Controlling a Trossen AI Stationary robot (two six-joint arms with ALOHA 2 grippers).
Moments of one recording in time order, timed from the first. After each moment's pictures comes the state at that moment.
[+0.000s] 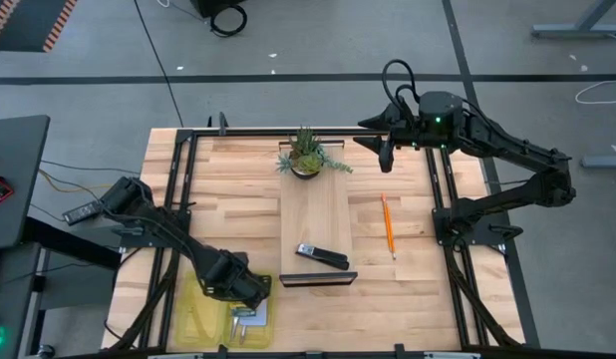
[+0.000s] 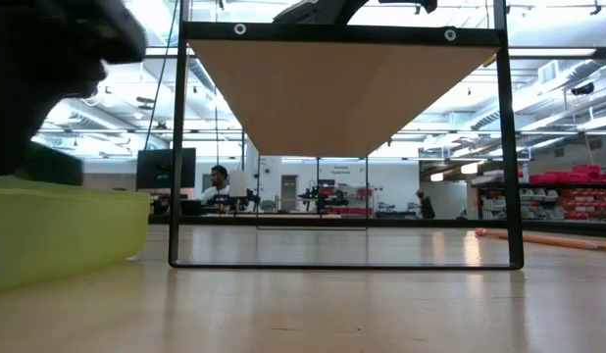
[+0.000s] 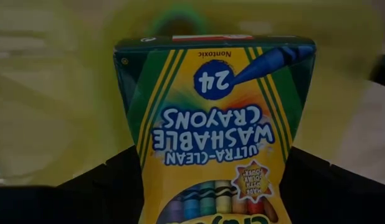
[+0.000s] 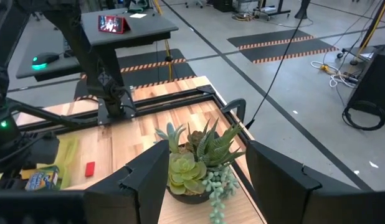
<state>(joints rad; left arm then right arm) -0.62 1.68 1.11 -0.76 0.06 -2.16 -0.29 1.12 1.37 -0.55 0.01 0.04</state>
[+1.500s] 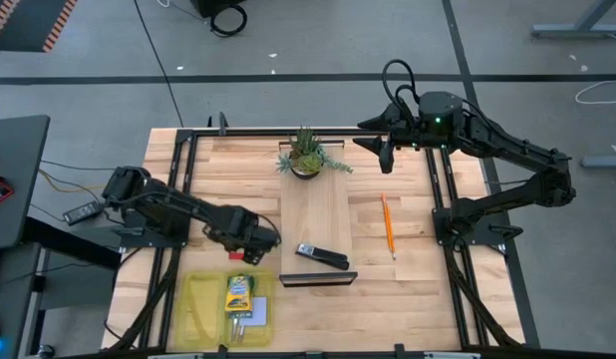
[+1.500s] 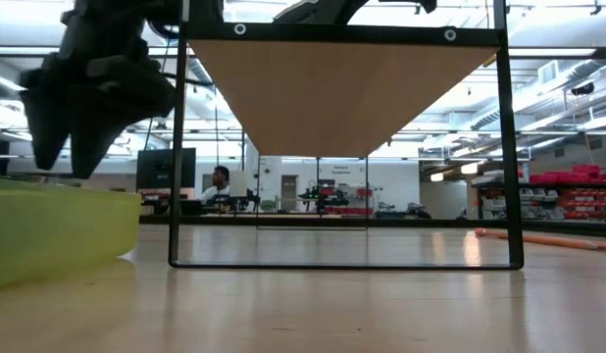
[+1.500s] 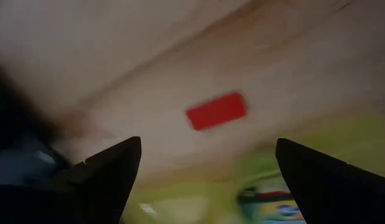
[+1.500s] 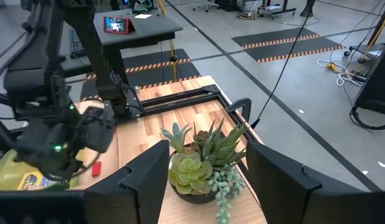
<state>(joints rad) -0.27 1.64 1.11 -1.16 0.07 -1.30 -0.29 1.12 1.37 -0.55 -0.01 0.05</state>
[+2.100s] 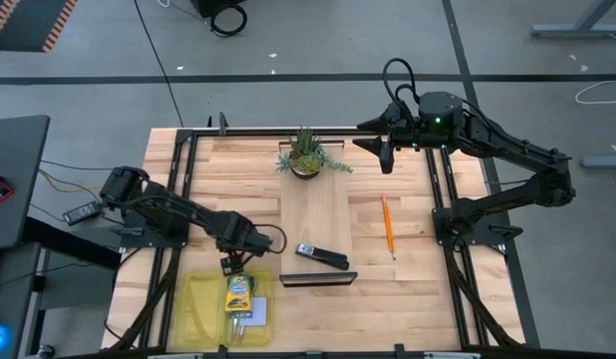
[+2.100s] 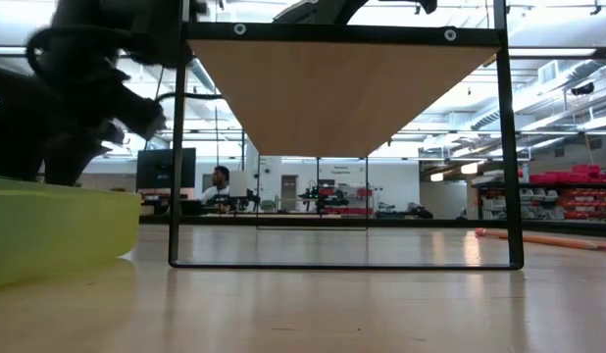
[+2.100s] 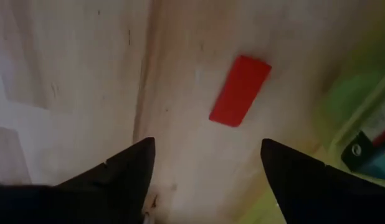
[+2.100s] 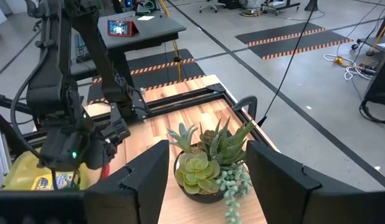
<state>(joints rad) -0.30 1.62 0.96 -1.07 0.05 -0.52 -0.28 1.12 1.37 -0.55 -0.03 0.09</state>
